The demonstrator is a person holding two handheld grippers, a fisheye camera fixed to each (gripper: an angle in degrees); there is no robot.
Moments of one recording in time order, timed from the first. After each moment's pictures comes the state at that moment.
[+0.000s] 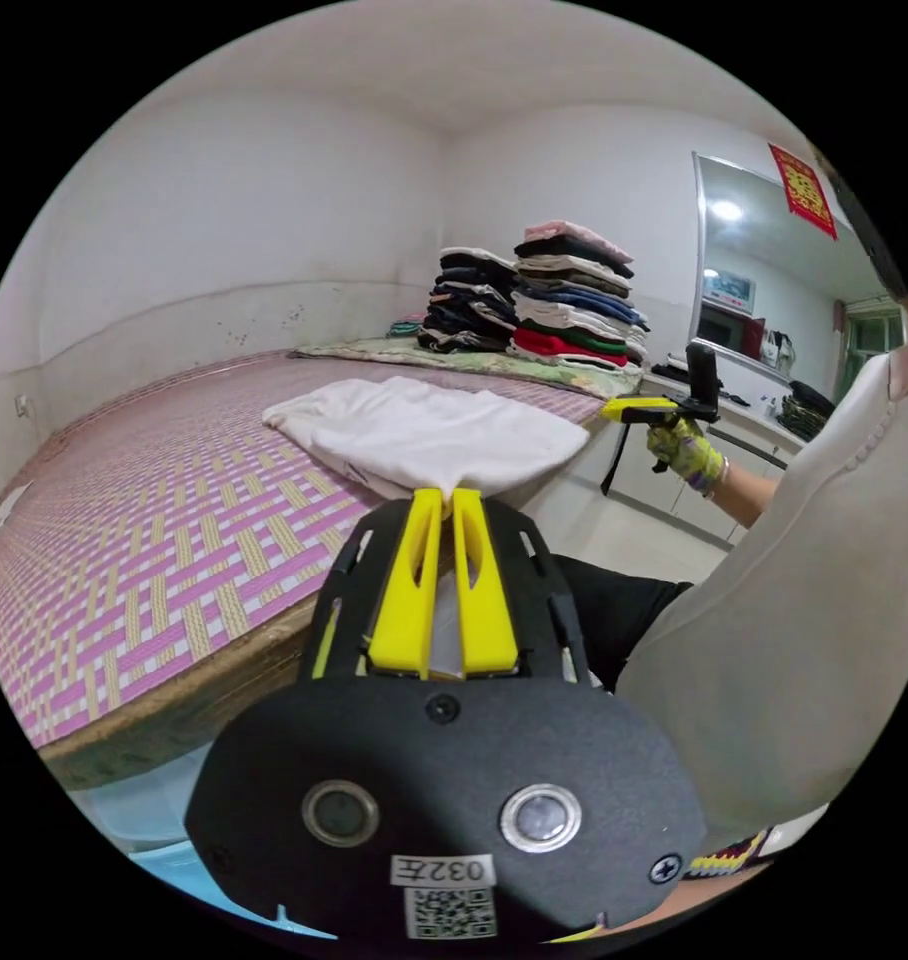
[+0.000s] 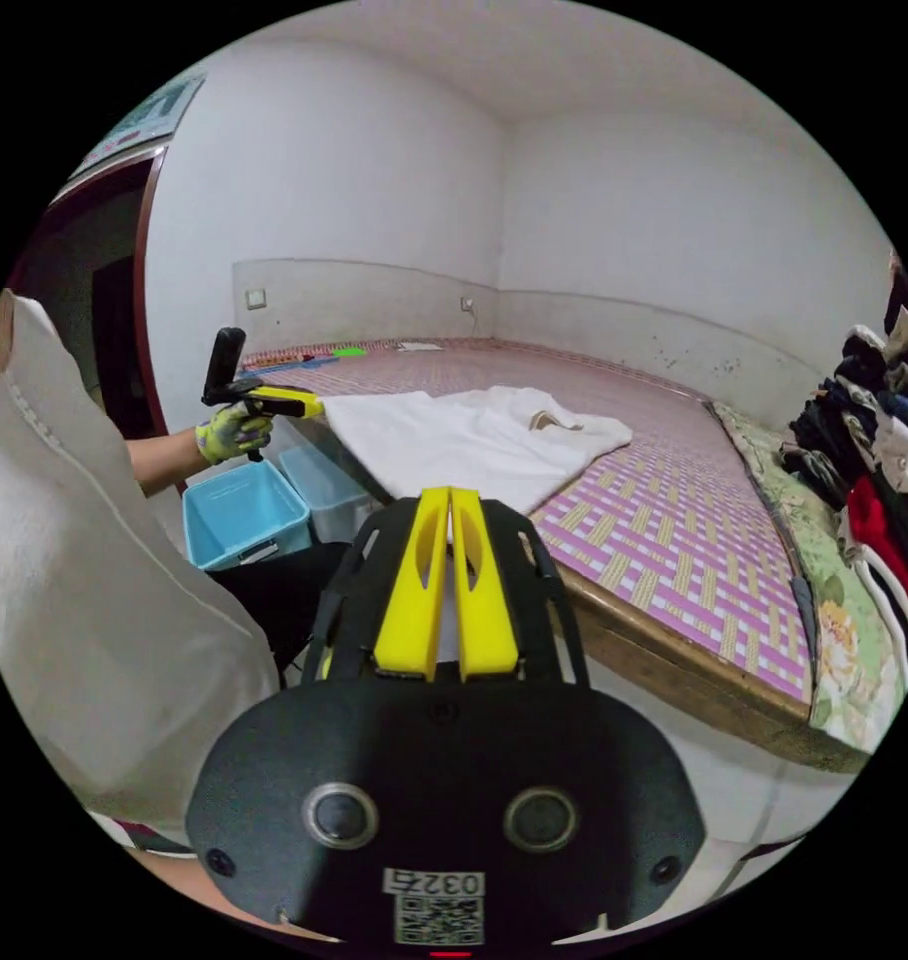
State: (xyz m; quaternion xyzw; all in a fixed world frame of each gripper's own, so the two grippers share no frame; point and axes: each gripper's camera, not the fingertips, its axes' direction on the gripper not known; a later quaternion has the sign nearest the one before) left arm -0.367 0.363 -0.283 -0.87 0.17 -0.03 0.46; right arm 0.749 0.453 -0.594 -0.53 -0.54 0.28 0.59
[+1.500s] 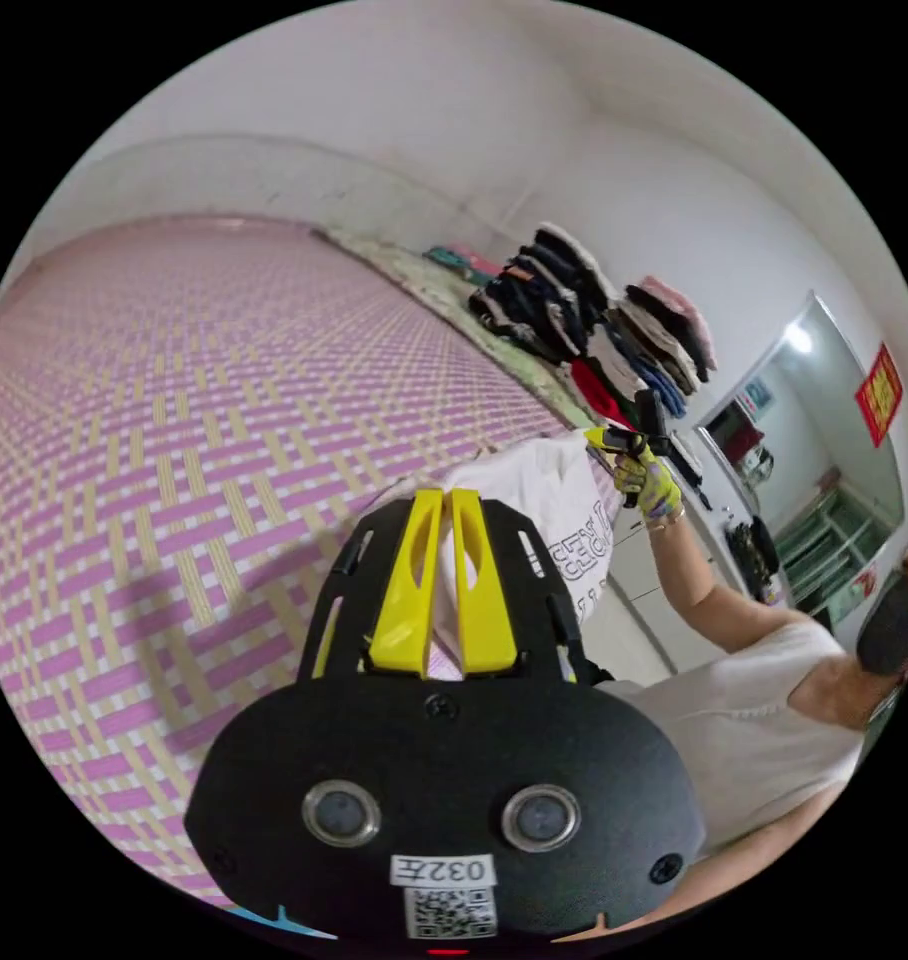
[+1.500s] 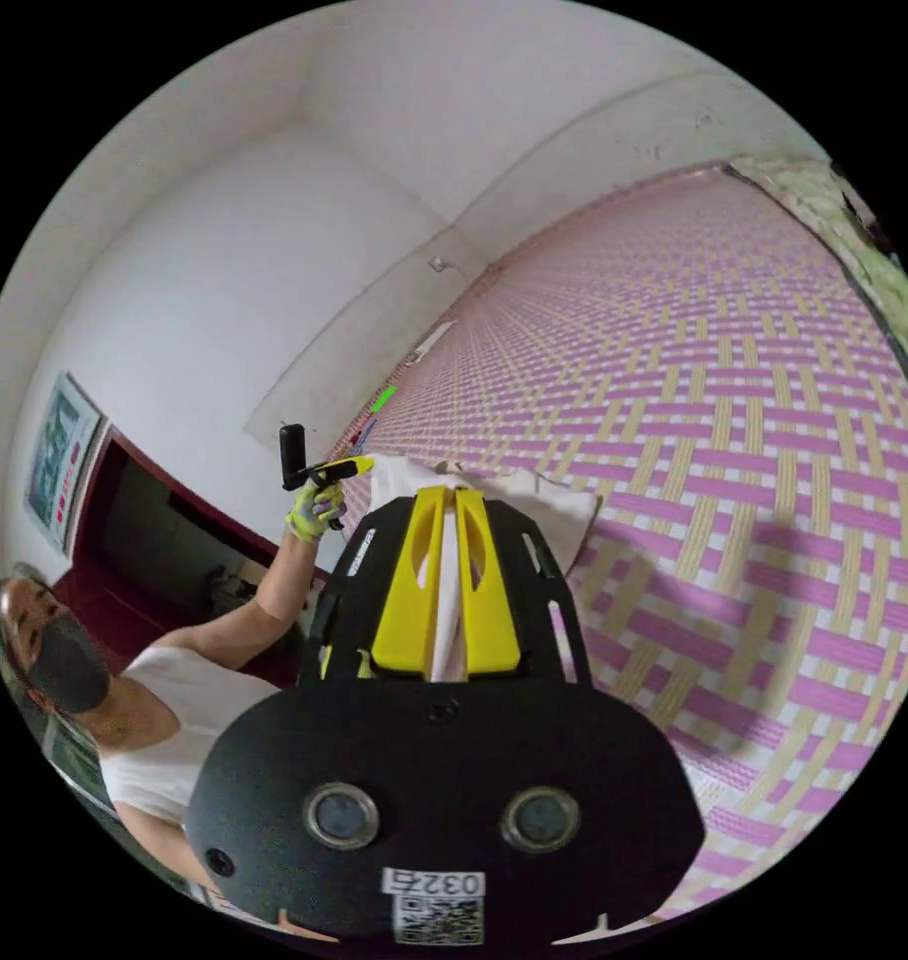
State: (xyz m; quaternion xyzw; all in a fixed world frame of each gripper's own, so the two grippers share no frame) left arm -0.476 0.554 -0.146 -0.93 0.04 -0.20 0.31; right arm 0.665 0.699 -0.407 -0.63 -0.51 0.52 0.27
